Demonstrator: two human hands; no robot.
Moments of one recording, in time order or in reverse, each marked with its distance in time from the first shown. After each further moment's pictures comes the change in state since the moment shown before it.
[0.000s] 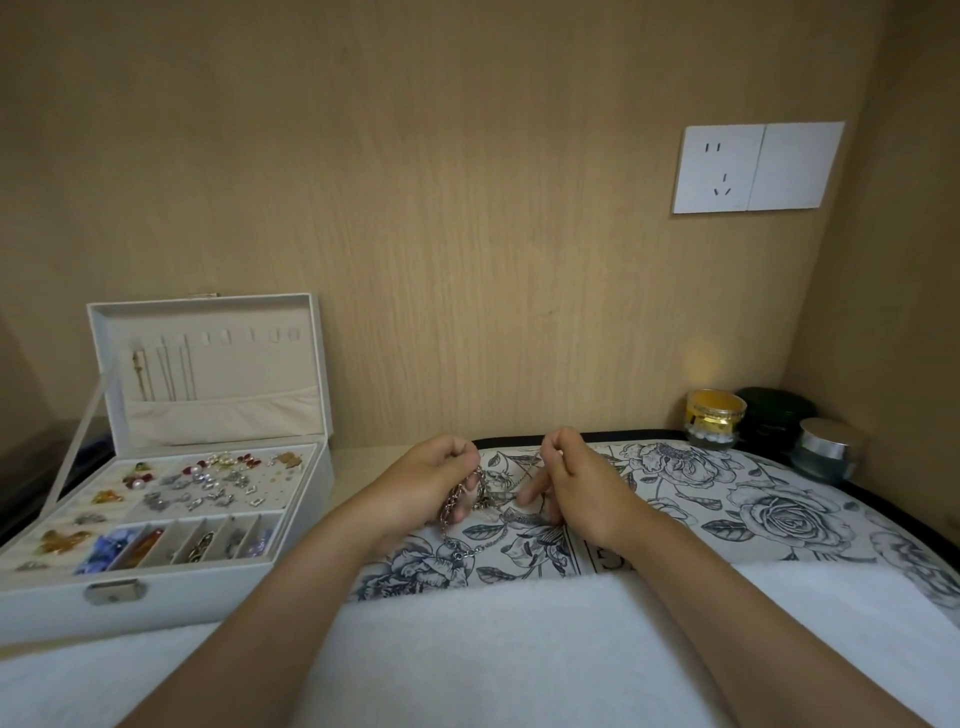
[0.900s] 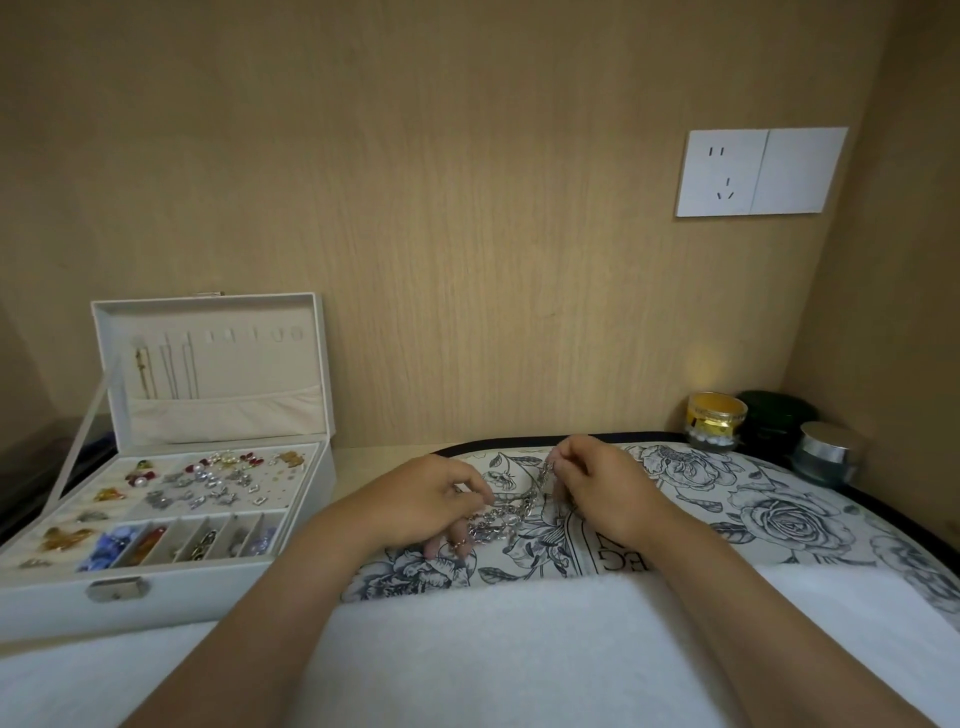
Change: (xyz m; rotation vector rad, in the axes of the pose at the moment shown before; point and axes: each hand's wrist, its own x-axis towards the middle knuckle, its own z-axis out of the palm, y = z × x) left_hand -0.003 -0.003 -0.010 0.481 -0.176 0.009; right_hand -0.002 0.005 -0.019 -0.220 0.067 -0.003
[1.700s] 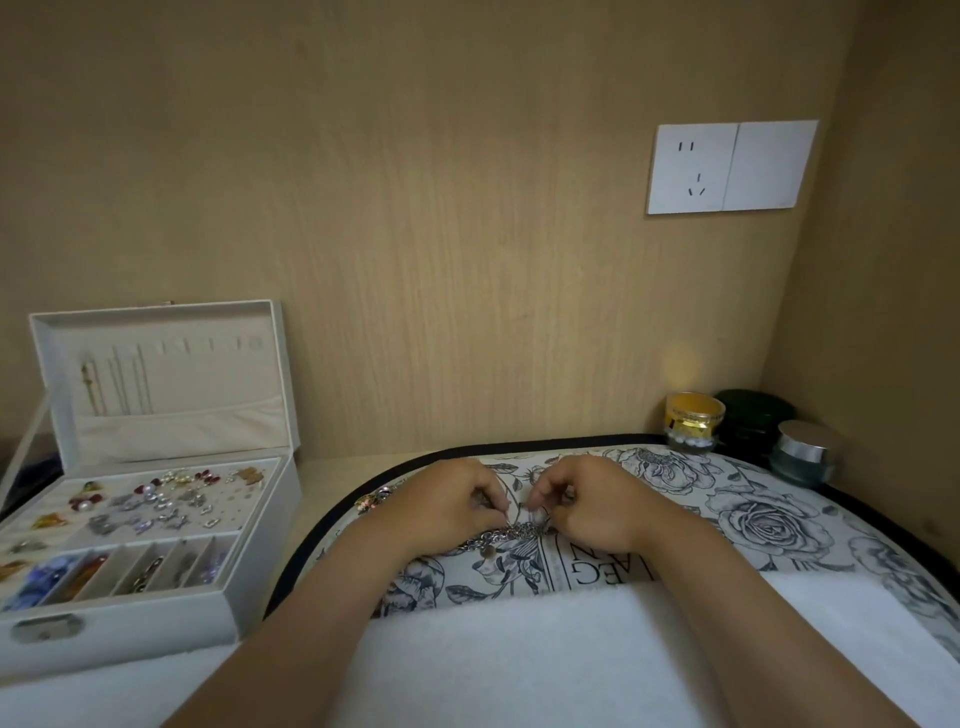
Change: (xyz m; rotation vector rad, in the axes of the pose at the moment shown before) left_hand 0.049 0.014 0.030 0.311 0.147 0.210; right_hand 0.001 0.013 -0.022 -0.111 -0.247 0.017
